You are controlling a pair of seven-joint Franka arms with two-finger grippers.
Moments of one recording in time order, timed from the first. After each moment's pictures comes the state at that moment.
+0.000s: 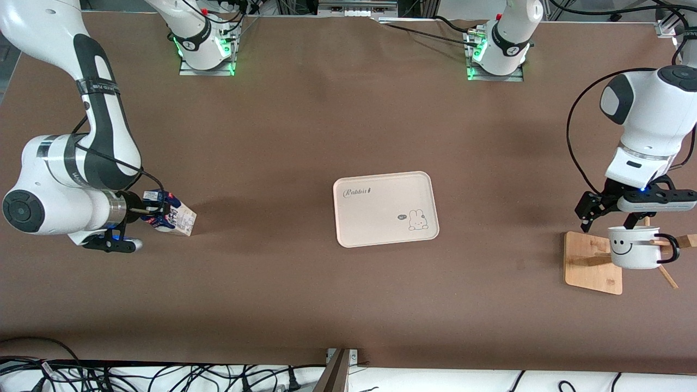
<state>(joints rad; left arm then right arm) 0.13 0.14 -0.03 -2.15 0.17 2.86 -0.05 0.03 0.56 0.00 -1.47 0.06 1.74 0.12</state>
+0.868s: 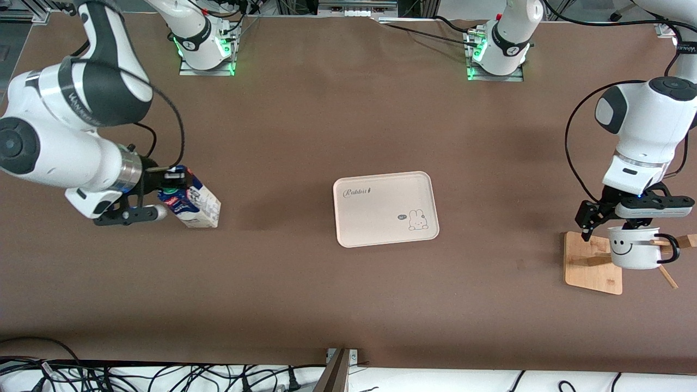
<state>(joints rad) 0.13 0.19 -0.01 -2.15 0.17 2.96 -0.05 0.05 0.38 0.22 -1.41 0.06 1.64 0.12</state>
